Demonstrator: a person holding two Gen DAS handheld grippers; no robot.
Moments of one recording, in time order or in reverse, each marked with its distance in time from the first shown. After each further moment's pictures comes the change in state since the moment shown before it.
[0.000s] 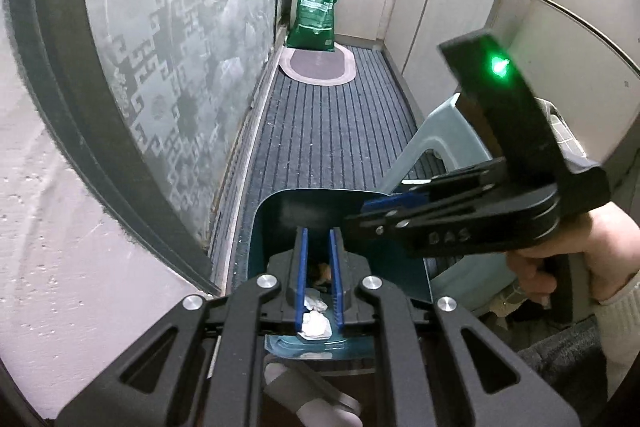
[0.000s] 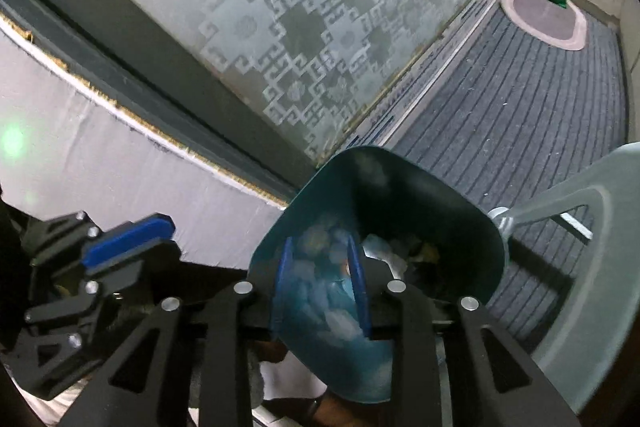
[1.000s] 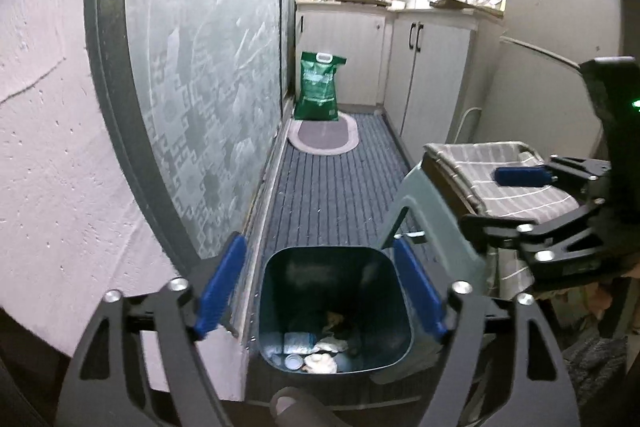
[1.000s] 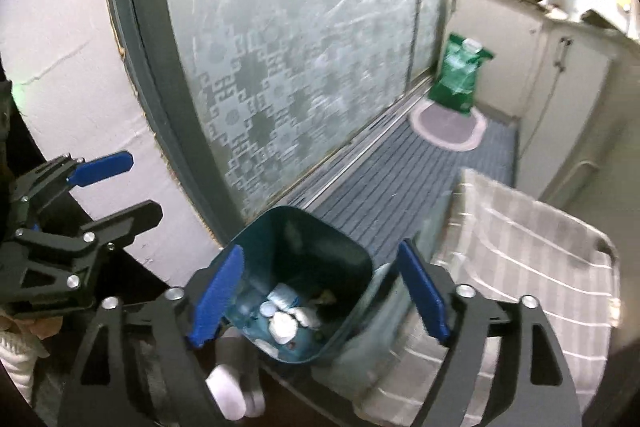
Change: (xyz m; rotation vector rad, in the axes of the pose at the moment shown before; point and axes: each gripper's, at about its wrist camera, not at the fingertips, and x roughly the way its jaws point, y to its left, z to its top) left arm -0.086 -0.041 -0.007 0.053 -0.271 0.067; right arm -0.159 0.056 -0.086 -0.117 -0.402 -0.404
